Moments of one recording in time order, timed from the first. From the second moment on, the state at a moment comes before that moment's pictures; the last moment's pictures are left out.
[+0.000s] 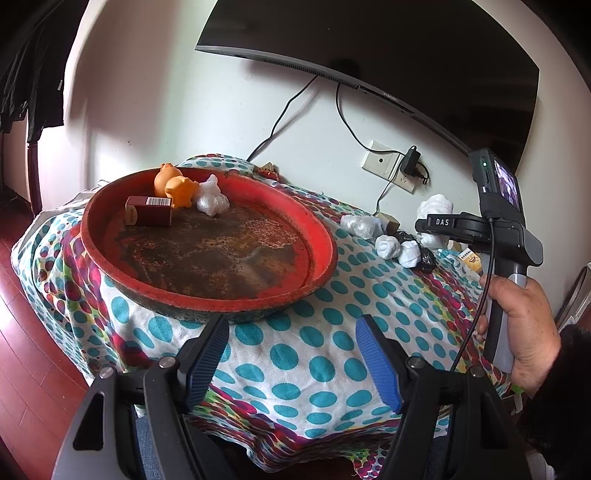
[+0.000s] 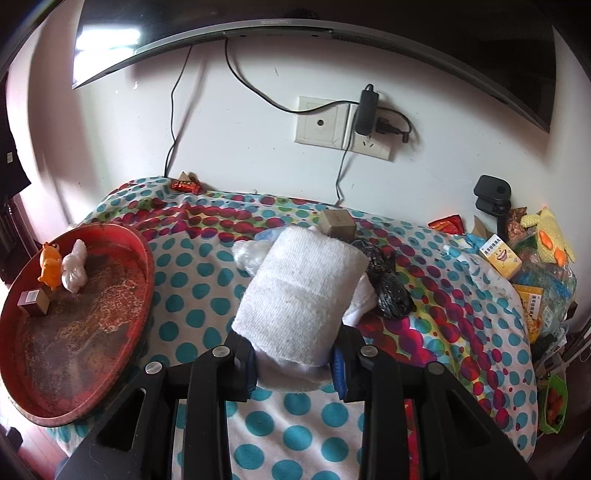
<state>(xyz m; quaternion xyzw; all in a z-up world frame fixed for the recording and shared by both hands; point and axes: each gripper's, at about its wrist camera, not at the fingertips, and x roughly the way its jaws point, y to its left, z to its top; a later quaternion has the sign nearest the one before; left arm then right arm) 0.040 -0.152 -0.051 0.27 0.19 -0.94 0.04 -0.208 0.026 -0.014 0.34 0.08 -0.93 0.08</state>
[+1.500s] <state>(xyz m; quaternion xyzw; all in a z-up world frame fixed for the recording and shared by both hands) 0.051 -0.190 -0.049 0.24 0.23 -0.94 0.12 -0.219 -0.177 -0.066 0.43 0.16 -0.84 0.28</state>
